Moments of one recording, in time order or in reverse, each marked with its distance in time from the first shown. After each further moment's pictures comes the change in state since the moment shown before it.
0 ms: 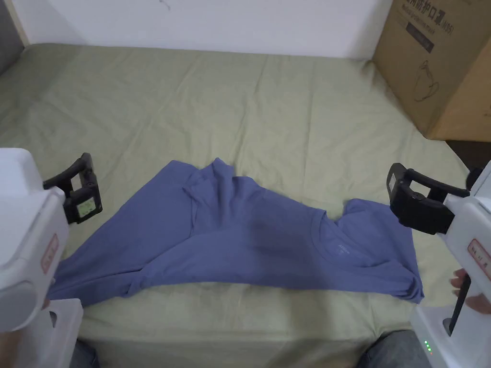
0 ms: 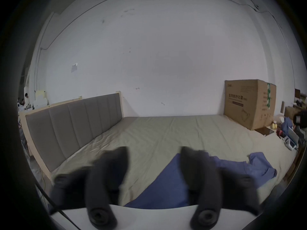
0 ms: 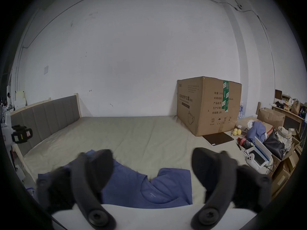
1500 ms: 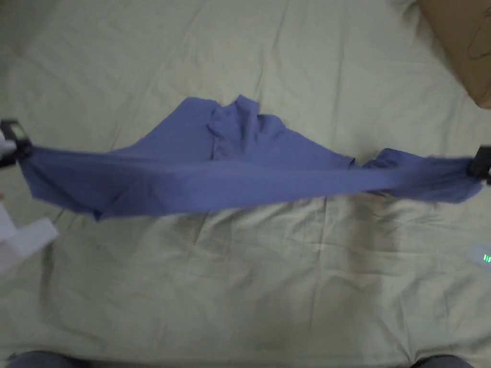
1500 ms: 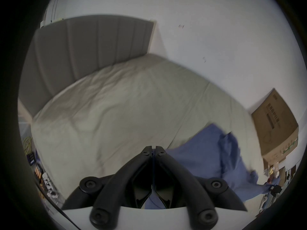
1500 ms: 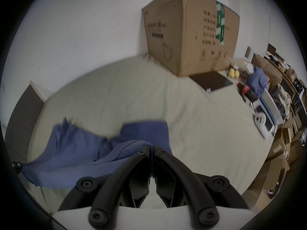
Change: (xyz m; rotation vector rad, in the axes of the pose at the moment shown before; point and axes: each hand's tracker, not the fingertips) left arm -0.092 -0.023 -0.216 -0.636 0.168 0.452; right arm 0.108 -0.034 -0.243 -0.654 -0.187 -0.226
